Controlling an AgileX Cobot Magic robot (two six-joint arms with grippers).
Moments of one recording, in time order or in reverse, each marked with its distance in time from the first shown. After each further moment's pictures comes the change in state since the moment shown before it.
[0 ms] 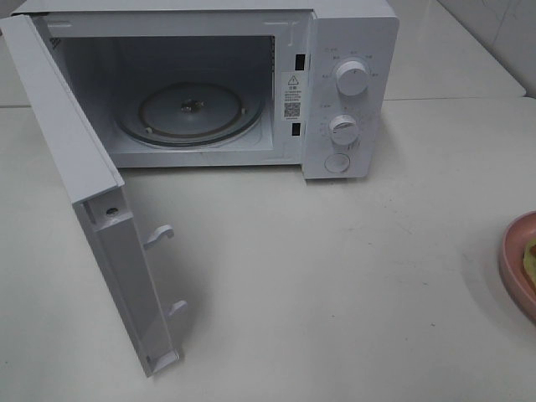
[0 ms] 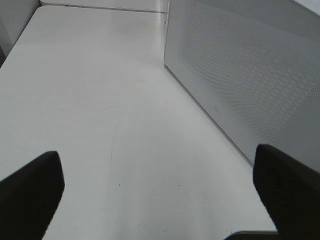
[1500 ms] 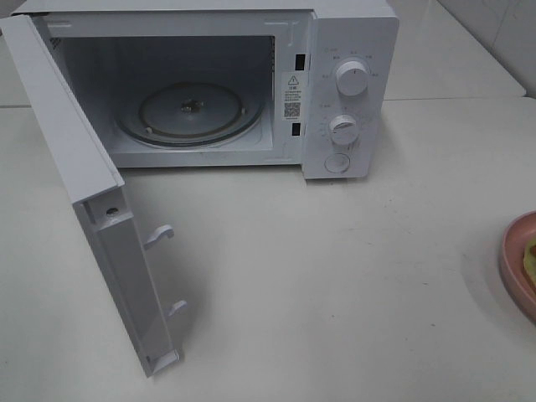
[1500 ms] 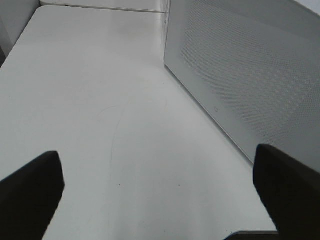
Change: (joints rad) left arm 0.000 0.000 0.000 0.000 0.000 0.000; right arm -0.164 -0.070 0.047 0.061 -0.139 -0.001
